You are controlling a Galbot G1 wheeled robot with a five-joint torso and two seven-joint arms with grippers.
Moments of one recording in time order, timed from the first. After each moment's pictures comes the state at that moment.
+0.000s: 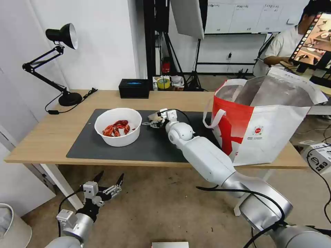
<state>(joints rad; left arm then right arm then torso) 1.70 -1.13 -0.57 -2.02 -0.55 -0.09 0.12 -0.26 1.45 -0.30 1.03 0.68 -0.42 0.23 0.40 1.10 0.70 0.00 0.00</state>
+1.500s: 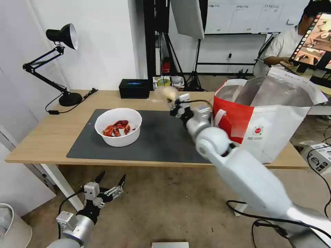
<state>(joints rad) 1.73 -1.12 -0.57 -2.06 -0.54 -0.08 0.11 -0.57 1.01 -0.07 1.93 0.68 -0.27 0.30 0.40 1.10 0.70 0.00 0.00</state>
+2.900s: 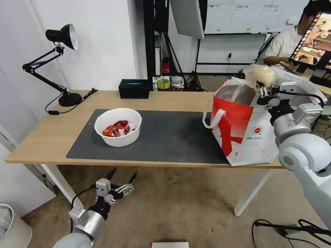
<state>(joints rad) 1.63 -1.11 -0.46 -2.04 -0.52 -0.07 0.11 -0.92 0.71 0.43 2.06 0.76 -0.25 0.42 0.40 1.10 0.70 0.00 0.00</state>
